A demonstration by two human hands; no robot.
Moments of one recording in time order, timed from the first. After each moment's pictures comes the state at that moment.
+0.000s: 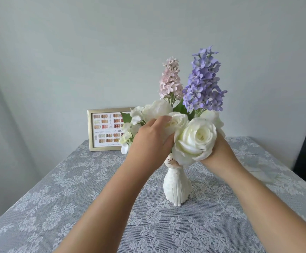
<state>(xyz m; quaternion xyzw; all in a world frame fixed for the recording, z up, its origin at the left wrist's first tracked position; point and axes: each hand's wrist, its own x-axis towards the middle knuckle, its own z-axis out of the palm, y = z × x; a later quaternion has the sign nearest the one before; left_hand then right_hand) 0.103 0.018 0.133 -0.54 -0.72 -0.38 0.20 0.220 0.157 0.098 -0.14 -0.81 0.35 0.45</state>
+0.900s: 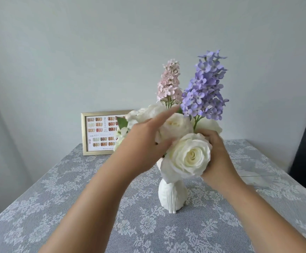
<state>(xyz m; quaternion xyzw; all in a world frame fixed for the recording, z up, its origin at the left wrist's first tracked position) 0.101 0.010 0.160 -0.60 -0.71 -0.35 0.14 0.229 0.164 0.078 -0.12 -0.82 0.29 0.48</state>
